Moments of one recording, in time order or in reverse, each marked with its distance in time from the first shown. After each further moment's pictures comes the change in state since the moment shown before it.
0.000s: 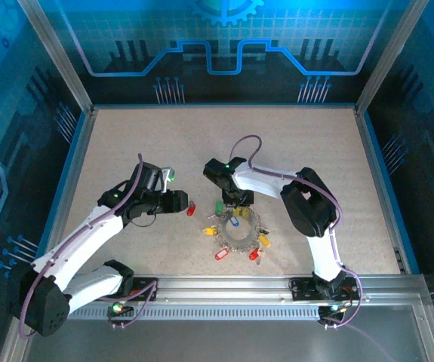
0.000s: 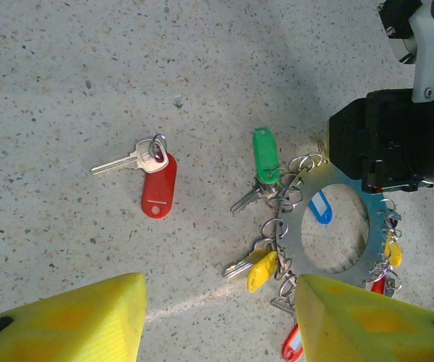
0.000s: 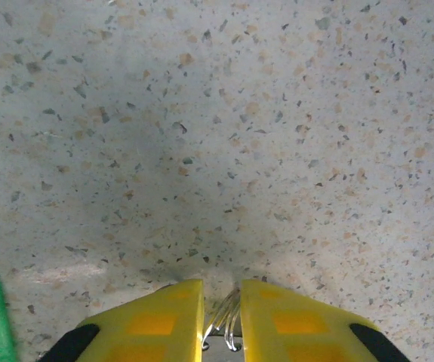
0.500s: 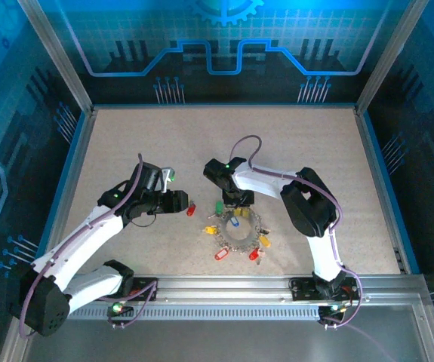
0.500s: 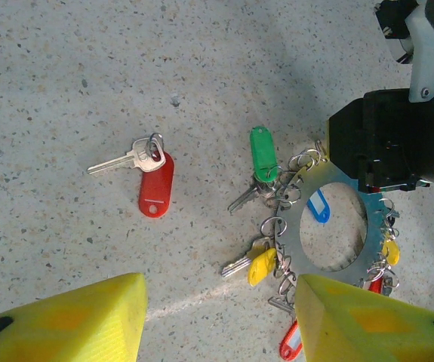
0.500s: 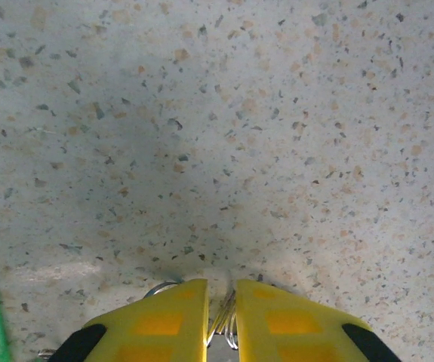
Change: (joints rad) left arm 0.000 0.000 -0.001 0.001 0.009 0.000; right arm 0.000 0.001 0.000 -0.009 0.004 -0.002
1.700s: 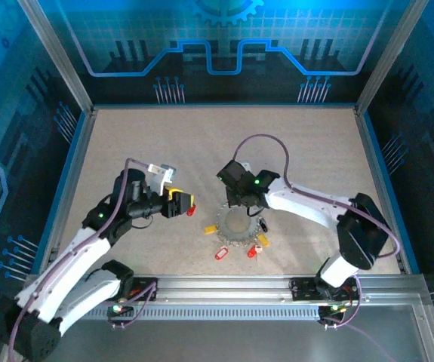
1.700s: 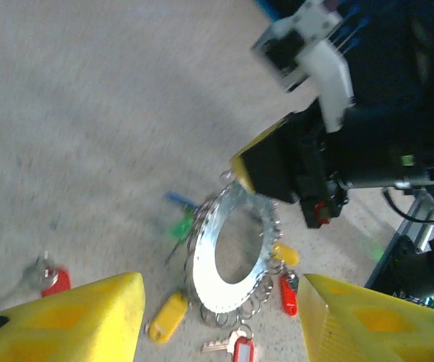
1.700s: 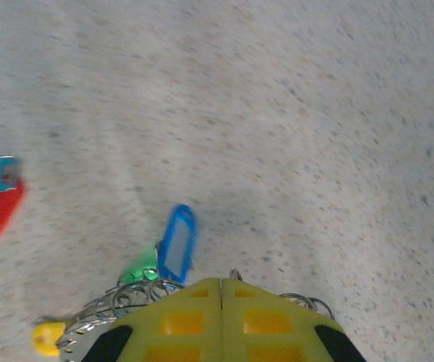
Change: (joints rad) left arm 0.000 -0.283 -0.118 0.286 0.225 0.210; right arm 0.071 -0.484 -0.328 0.357 0.019 -0.270
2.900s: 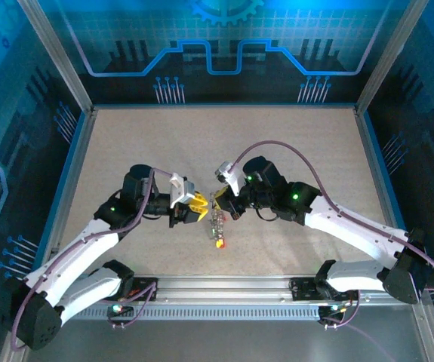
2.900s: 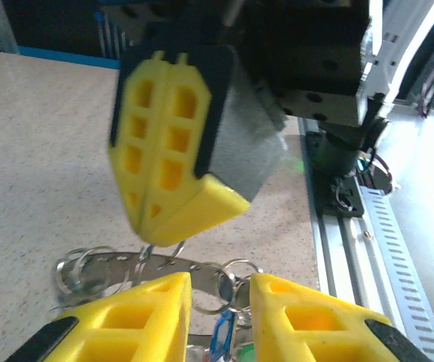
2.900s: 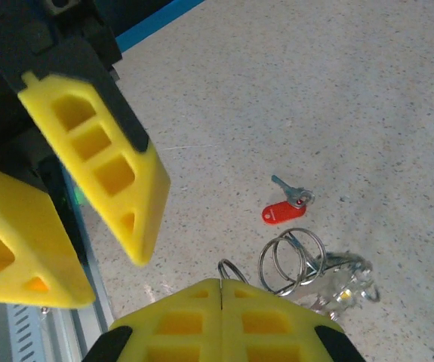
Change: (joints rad) left arm -0.052 0.166 0.010 0.149 0.435 0.605; right arm 0.006 -0.331 -0.119 0.251 -0.574 -0.479
